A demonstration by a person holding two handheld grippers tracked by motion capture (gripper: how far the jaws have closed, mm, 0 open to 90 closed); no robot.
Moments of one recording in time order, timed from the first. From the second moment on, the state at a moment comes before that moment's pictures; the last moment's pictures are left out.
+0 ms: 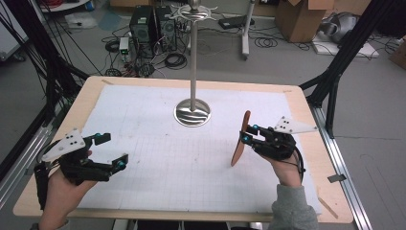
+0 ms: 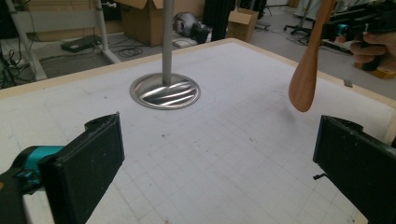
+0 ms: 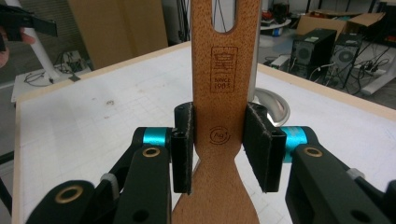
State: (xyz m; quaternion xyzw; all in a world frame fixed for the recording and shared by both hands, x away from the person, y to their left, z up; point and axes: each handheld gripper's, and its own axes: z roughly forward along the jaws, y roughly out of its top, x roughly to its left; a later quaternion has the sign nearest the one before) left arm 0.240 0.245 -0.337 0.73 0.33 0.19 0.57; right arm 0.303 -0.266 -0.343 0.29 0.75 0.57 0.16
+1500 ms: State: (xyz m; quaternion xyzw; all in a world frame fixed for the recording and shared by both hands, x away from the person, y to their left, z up) left arm 0.249 0.257 -0.351 0.71 0.35 0.16 0.58; right arm 0.383 -0.234 -0.260 0.27 0.73 0.60 0.17
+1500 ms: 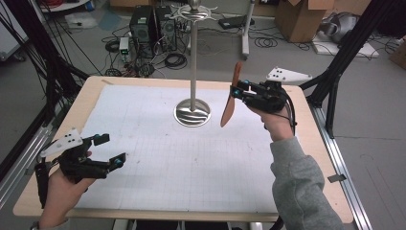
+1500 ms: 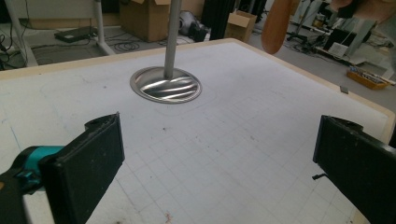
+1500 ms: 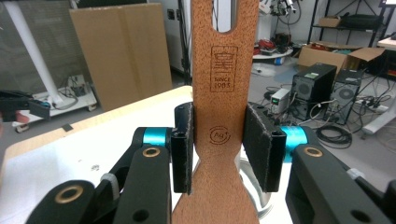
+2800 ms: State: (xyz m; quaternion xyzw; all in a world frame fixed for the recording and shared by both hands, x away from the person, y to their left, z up) left arm 0.248 0.254 -0.354 0.73 0.36 0.17 0.56; right arm 0.437 -0.221 -0.216 0.26 0.74 0.60 0.17
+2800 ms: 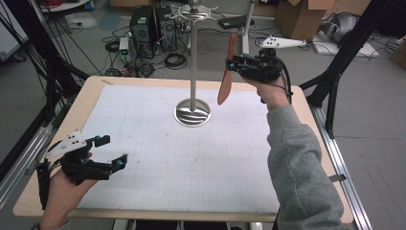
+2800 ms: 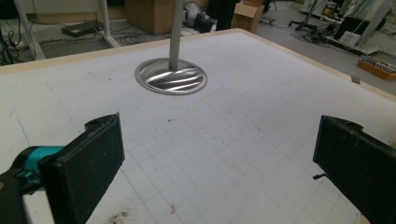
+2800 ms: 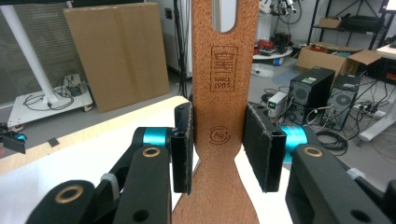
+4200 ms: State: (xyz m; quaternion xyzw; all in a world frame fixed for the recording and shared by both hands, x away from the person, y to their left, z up) left arm 0.244 0.264 -0.351 0.72 0.36 0.19 0.56; right arm 0.467 -0.195 -0.190 0.27 0.72 0.62 0.16
